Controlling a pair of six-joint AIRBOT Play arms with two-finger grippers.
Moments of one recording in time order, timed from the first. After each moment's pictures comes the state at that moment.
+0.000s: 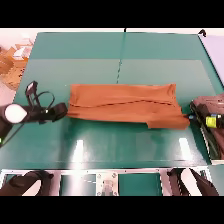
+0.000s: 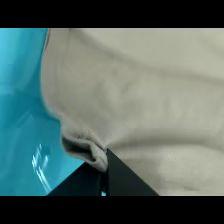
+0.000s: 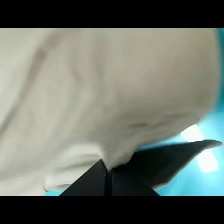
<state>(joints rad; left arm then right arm) -0.13 -0.88 0.71 1.21 -0.88 -1.89 -0.62 -0.81 0.72 -0.94 1.29 1.57</state>
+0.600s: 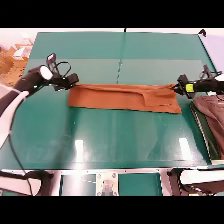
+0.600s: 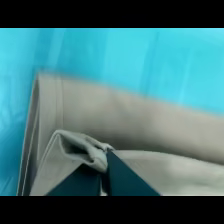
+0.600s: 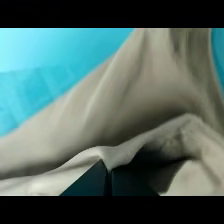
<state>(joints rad) -0.13 -1.62 1.29 1.21 -0.66 -1.78 -0.38 -1.58 1.24 -0.89 0.99 1.57</state>
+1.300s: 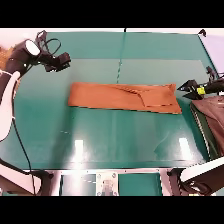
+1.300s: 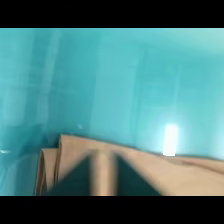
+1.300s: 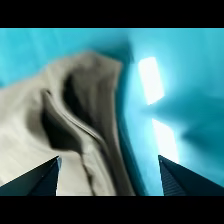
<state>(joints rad) -0.04 -1.73 1.73 1.19 -0.98 -1.71 -0.57 -1.86 1.53 -0.91 1.32 1.20</state>
